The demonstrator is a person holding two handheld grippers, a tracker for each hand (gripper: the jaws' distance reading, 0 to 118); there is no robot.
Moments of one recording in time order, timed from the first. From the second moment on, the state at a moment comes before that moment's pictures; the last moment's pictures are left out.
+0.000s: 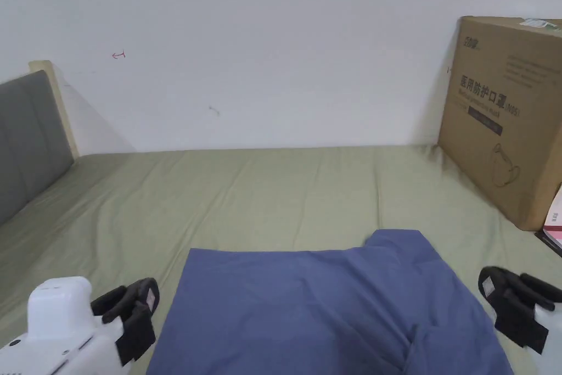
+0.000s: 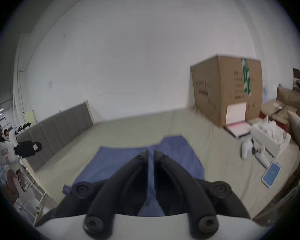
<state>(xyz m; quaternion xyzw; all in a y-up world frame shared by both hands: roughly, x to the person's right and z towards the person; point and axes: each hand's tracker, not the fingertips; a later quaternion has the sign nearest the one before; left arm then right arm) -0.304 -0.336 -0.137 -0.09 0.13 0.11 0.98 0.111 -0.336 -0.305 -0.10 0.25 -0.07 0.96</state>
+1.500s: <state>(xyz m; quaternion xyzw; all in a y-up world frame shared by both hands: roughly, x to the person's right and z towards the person) -0.369 -0.460 -0.186 -0.48 0.09 0.18 0.86 0.163 -0.418 -0.383 -0.45 0.17 -0.03 0.88</state>
